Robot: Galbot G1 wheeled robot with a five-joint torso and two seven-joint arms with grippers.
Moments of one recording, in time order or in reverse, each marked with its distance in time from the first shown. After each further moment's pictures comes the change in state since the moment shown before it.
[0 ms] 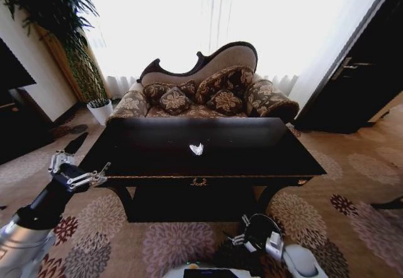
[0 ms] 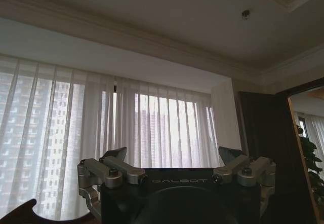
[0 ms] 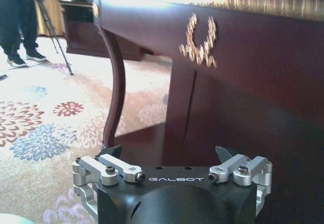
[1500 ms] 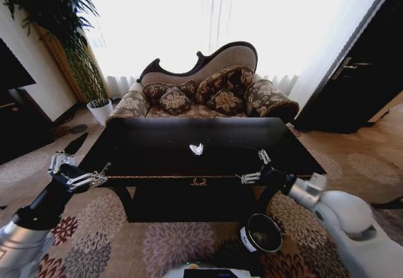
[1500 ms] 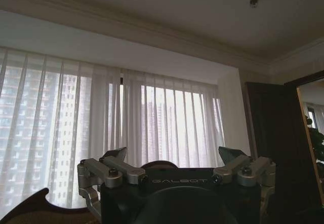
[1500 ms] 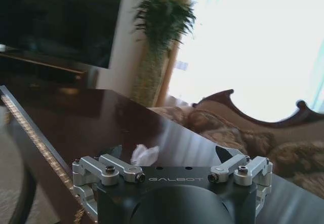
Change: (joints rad) left arm 0.042 -0.017 -0.032 0.000 0.011 0.004 -0.002; right arm 0.239 -0.341 0.046 0.520 0.460 -0.559 0.473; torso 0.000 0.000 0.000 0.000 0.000
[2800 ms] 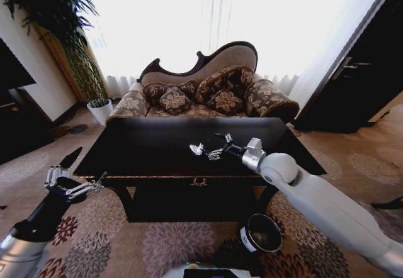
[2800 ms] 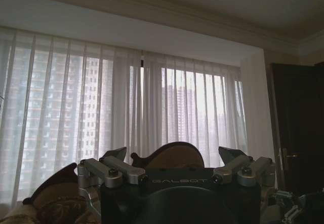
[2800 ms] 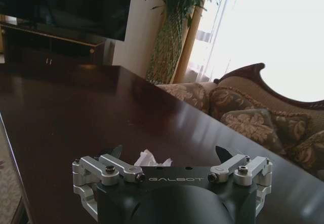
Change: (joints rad) left arm 0.064 -0.096 -0.009 0.000 0.075 -0.002 0.003; right arm 0.795 -0.116 -0.828 -0.285 0.153 -0.115 0.264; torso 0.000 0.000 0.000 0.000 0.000
